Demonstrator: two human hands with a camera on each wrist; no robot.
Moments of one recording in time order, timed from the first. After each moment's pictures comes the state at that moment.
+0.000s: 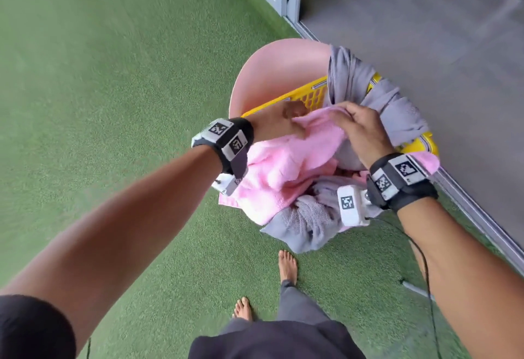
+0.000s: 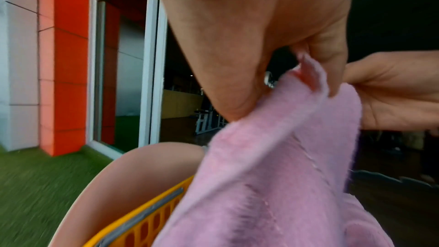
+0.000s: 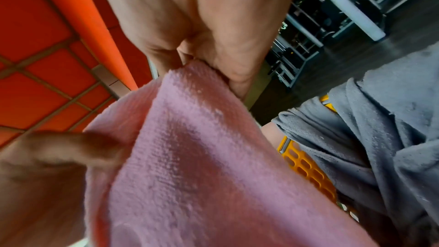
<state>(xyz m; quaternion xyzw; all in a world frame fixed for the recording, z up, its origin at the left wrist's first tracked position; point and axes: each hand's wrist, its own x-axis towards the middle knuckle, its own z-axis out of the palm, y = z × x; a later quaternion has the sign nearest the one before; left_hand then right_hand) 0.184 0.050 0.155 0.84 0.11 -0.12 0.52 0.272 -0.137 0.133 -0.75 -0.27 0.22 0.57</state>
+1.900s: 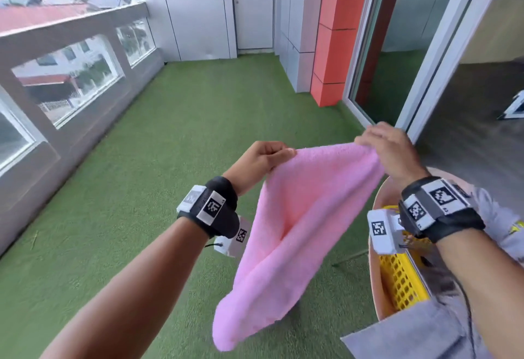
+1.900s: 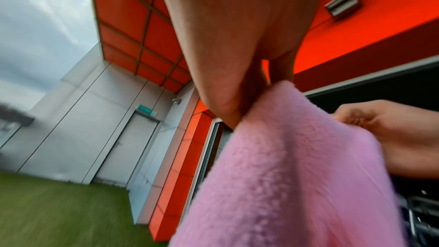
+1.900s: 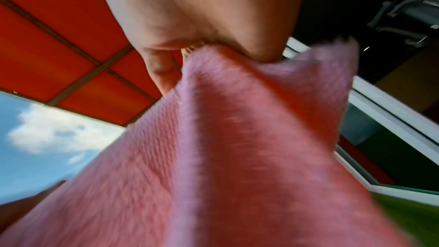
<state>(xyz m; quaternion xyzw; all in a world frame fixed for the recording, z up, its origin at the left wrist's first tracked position) -0.279 0.200 0.311 0.78 0.19 0.23 0.55 -0.061 0.071 0.336 -0.68 -0.49 0.12 0.53</state>
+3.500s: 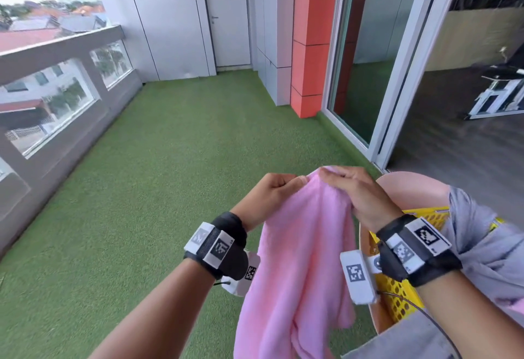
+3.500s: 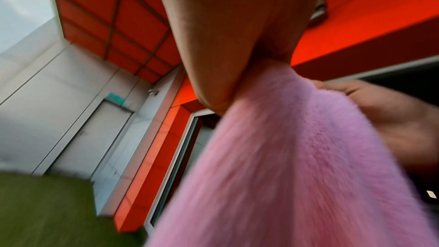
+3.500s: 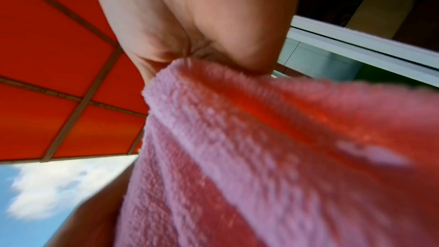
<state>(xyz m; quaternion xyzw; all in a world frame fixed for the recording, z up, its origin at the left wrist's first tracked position) -0.249 0.170 0.305 0.80 0.17 0.18 0.55 -0.094 0.057 0.313 -0.54 -0.45 0.37 0.61</state>
